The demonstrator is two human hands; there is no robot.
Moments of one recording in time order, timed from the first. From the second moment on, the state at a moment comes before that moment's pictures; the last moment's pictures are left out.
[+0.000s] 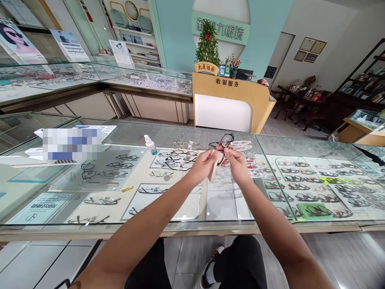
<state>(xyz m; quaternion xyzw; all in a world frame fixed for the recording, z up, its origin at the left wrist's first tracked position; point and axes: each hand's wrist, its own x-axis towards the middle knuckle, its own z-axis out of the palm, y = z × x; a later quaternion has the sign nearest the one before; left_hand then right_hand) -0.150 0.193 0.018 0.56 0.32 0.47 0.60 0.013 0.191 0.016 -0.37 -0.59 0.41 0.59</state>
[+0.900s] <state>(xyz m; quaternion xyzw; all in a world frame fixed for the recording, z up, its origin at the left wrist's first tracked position) -0.141 0.193 0.007 0.57 0.35 0.48 0.56 0.012 0.192 0.013 -0.36 -0.62 0.40 0.57</state>
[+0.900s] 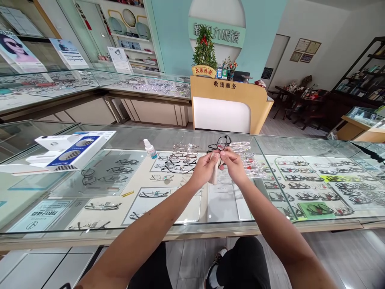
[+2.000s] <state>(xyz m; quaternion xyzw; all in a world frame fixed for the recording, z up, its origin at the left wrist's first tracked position) -0.127 0.168 -0.013 0.77 0.25 0.17 0.56 0.041 0.206 0.025 -0.33 -0.45 0.49 0.67</state>
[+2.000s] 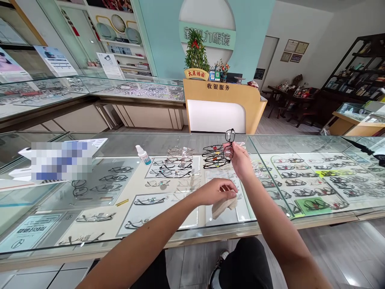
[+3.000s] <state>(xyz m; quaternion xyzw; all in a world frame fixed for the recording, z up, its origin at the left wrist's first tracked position) -0.166 0.188 0.025 0.77 0.30 0.54 0.18 0.066 0.186 0.052 -0.31 -0.67 0.55 0.40</state>
